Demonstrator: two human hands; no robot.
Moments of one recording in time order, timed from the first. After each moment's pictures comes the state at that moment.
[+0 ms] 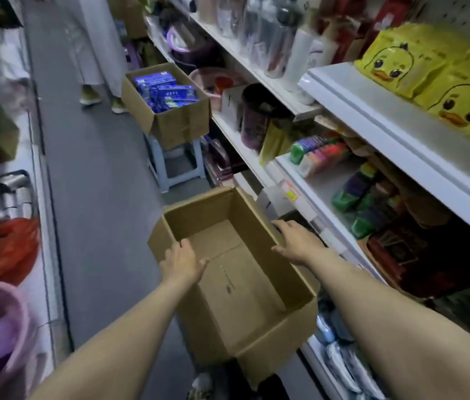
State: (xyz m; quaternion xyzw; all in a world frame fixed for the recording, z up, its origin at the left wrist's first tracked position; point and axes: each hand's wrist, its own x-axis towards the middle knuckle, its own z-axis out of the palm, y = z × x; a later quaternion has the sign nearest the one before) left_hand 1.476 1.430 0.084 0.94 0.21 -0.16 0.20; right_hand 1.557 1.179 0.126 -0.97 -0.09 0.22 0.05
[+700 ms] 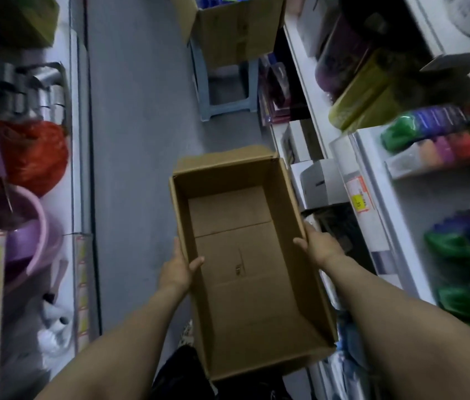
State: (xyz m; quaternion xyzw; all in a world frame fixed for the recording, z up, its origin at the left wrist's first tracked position) left_hand 1.504 1.432 -0.076 0.77 0.45 -0.30 0.33; right_hand 1.697 1.164 -0.060 -0.90 -0.06 0.42 0.08
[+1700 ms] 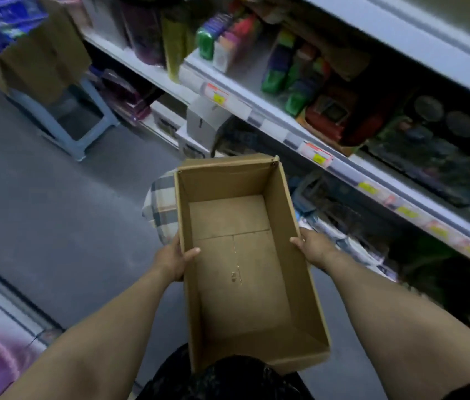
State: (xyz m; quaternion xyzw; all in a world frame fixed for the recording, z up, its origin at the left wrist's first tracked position) left_hand 1.409 1.440 -0.024 0.82 0.08 -0.43 0.38; right_hand 1.326 1.089 0.015 -0.87 0.28 0.33 0.25
